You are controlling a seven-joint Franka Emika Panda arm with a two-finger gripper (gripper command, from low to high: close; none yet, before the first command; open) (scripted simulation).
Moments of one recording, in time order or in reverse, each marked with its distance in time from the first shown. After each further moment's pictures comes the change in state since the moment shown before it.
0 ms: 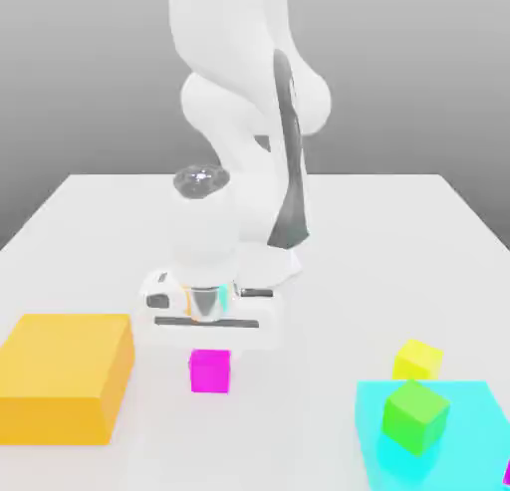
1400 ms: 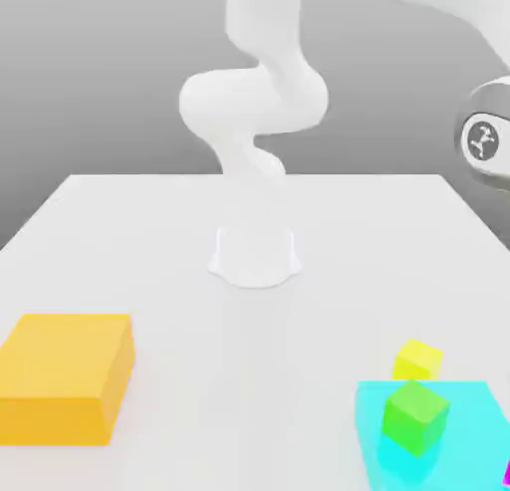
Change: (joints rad) arm 0.471 0.170 0.234 0.894 -0.143 -0.740 -0.640
